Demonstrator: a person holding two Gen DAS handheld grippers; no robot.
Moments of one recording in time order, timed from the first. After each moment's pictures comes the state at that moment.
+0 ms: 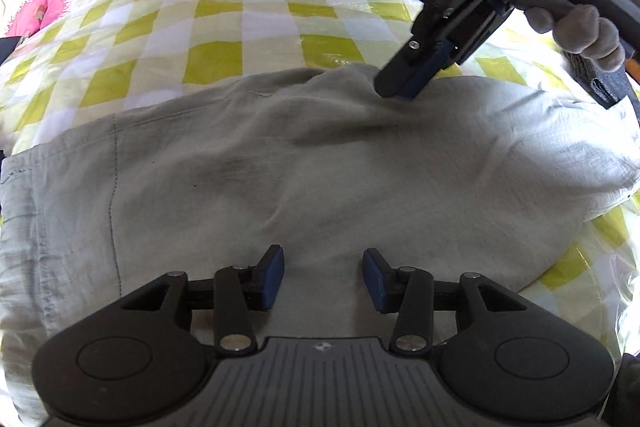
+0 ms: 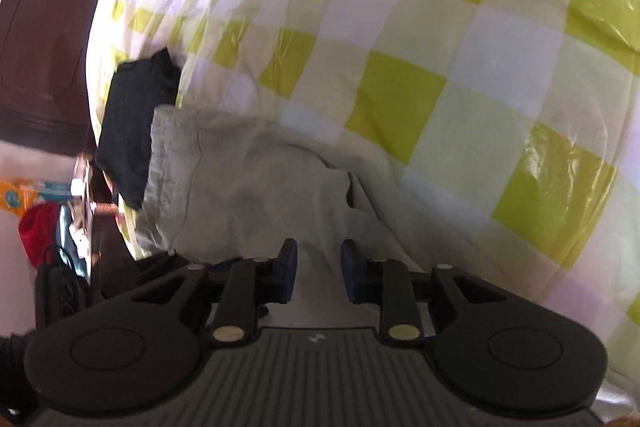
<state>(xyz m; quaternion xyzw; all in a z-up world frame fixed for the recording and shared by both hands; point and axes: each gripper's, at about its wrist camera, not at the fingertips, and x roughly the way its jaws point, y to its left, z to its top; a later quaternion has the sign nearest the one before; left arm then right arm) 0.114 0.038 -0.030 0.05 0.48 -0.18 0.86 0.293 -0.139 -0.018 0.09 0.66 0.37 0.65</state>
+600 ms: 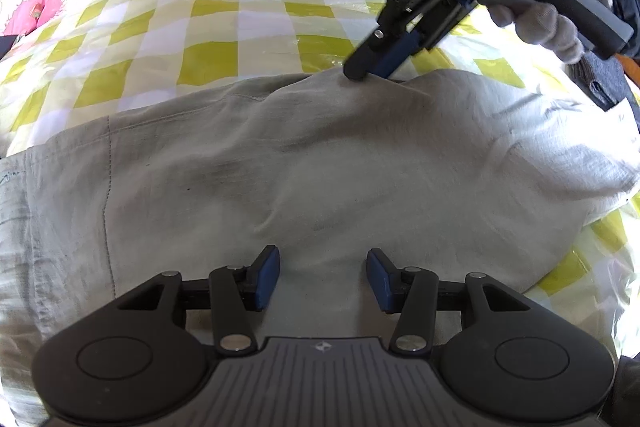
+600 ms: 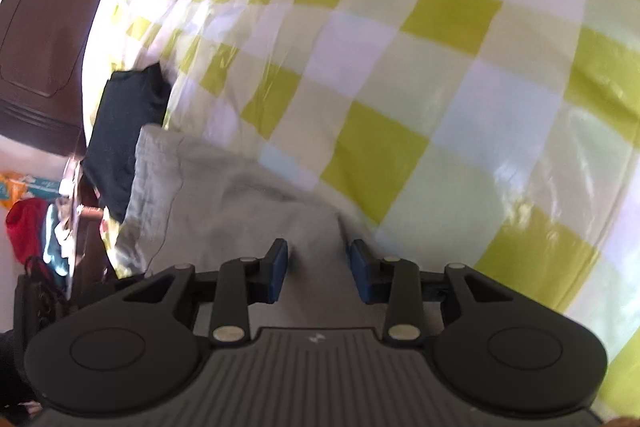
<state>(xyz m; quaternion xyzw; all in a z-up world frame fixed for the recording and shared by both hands) 0.117 0.037 -0.030 0.04 0.48 -0.18 0.86 0.313 -0.139 -0.022 0.09 0.65 0.39 0.64</state>
